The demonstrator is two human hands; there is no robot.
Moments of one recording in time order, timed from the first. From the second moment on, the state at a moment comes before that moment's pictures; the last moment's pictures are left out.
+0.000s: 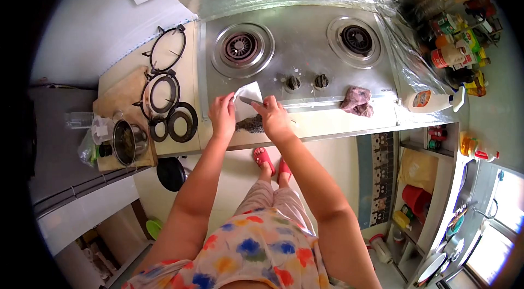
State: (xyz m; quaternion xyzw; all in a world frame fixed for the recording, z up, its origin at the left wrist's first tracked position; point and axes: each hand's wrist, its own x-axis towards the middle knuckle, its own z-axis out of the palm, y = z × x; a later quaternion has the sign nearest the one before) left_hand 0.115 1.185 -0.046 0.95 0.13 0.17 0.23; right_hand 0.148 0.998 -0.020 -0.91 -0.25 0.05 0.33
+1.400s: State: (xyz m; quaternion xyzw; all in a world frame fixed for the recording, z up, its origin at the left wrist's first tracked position) left_hand 0.098 1.080 -0.025 0.96 -0.07 0.11 0.22; right_hand 0.173 0.829 -0.050 -0.90 0.12 0.02 0.41
